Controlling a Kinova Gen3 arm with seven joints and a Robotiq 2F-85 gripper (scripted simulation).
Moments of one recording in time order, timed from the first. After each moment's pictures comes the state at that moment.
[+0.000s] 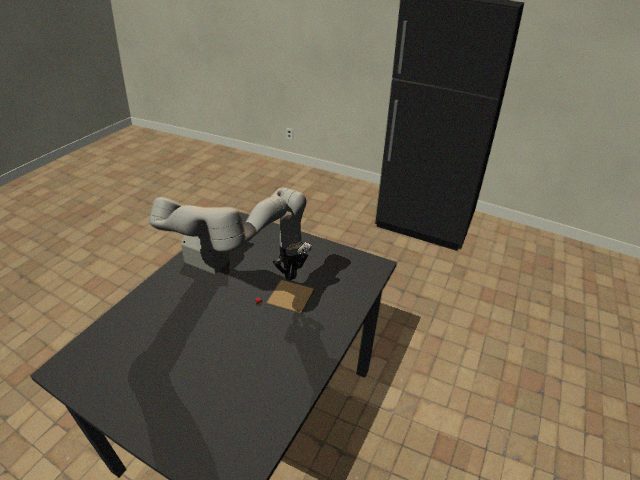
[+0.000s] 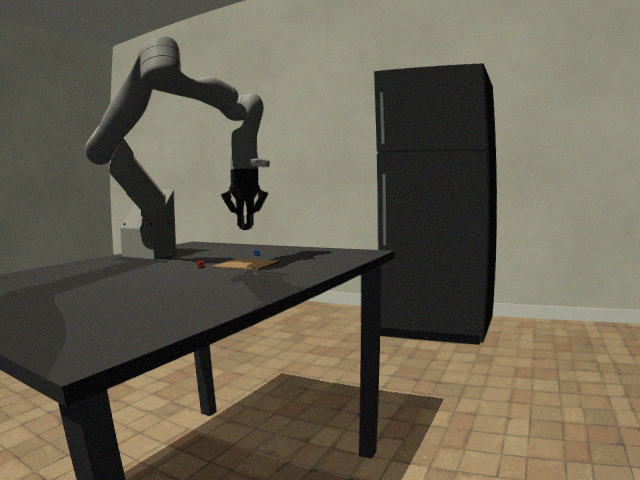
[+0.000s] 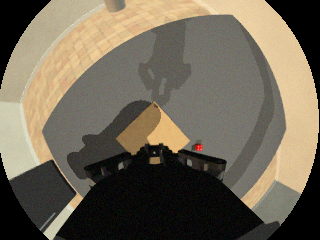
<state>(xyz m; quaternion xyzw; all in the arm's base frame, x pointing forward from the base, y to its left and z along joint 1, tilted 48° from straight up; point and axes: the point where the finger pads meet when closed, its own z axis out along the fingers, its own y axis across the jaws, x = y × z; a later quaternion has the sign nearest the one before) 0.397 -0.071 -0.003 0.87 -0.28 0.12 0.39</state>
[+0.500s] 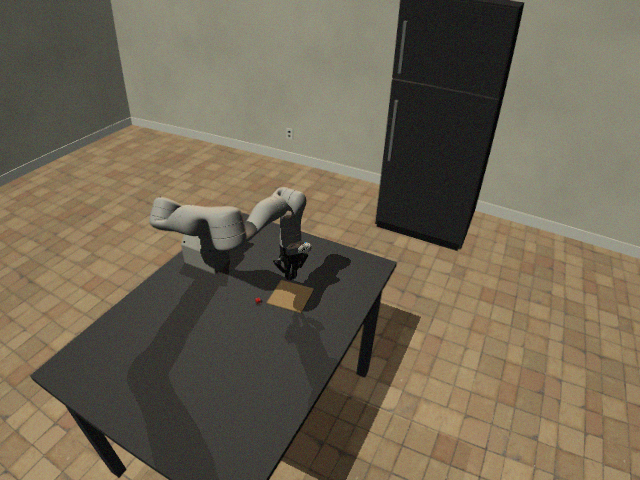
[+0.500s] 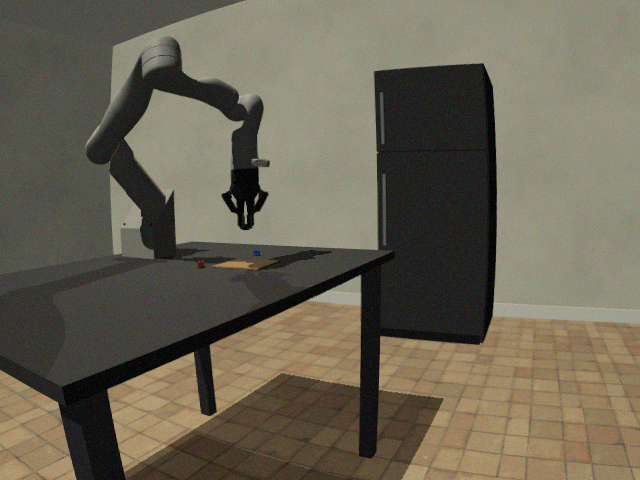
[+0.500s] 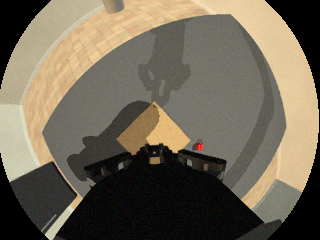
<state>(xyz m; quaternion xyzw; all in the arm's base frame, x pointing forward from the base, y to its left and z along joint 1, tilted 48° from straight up) 0.398 -0.070 -0.004 0.87 -0.28 0.13 0.39</state>
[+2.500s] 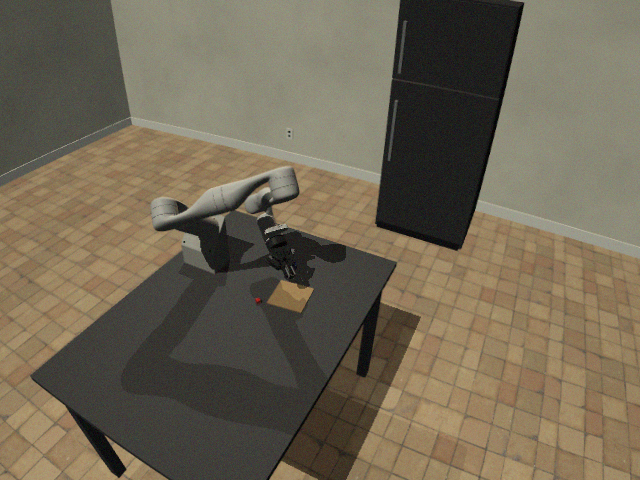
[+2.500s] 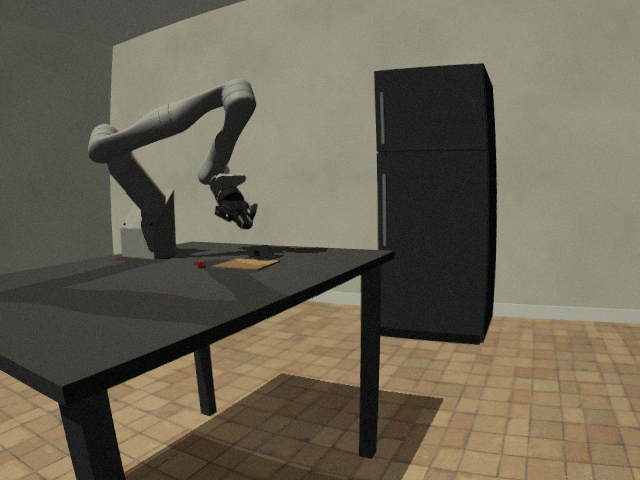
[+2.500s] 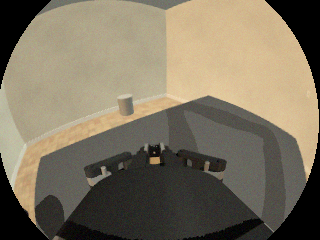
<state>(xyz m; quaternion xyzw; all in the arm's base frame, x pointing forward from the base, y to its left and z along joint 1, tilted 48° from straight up) 0.387 -0.066 -0.013 0.68 -0.04 0.56 0.47</state>
